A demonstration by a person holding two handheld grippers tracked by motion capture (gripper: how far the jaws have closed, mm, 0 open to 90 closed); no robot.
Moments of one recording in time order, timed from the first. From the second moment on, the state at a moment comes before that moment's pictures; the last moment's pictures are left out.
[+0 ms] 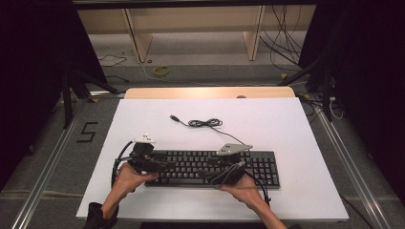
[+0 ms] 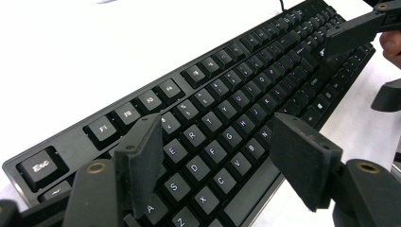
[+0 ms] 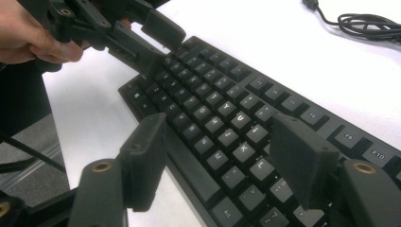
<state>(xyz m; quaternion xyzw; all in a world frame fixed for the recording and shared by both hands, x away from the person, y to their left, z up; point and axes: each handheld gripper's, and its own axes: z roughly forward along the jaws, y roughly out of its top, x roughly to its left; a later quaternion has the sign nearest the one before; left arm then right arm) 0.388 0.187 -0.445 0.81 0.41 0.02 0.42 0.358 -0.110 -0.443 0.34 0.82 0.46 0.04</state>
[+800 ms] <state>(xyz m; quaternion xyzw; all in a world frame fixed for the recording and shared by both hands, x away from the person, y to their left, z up) 0.381 0.190 -0.444 0.80 0.41 0.02 0.44 0.362 -0.087 -0.448 0.32 0.85 0.43 0.05</state>
